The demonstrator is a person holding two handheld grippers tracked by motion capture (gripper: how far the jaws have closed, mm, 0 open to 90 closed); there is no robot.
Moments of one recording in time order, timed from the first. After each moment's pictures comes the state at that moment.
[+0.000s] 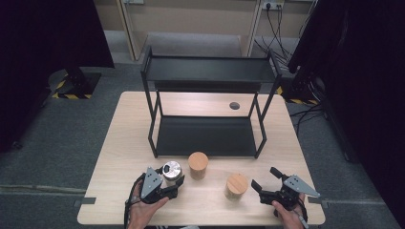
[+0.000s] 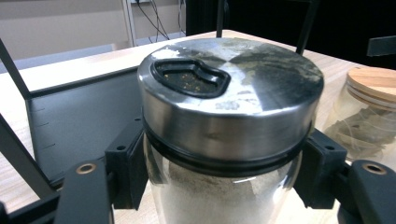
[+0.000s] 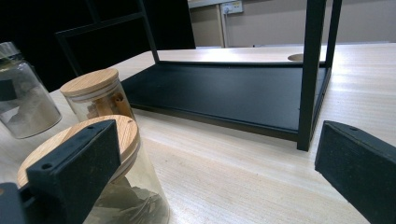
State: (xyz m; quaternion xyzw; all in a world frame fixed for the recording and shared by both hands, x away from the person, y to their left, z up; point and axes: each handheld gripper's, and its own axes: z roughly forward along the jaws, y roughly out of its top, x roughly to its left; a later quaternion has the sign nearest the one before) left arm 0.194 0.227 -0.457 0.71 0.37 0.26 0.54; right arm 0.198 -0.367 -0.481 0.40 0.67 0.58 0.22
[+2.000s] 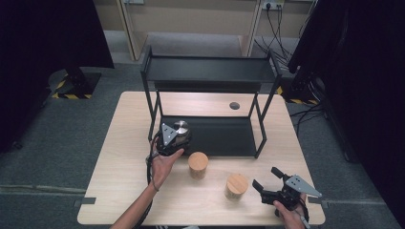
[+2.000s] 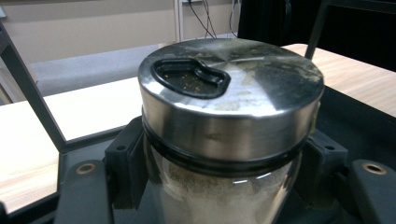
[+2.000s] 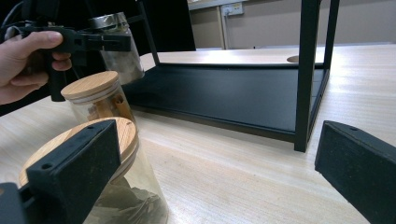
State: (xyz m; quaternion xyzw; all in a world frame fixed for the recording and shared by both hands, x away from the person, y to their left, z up) left arm 0.317 0.173 -0.444 0.68 0.44 0.32 0.50; right arm 0.198 -0.371 -0.481 0.40 0.67 0.59 0.22
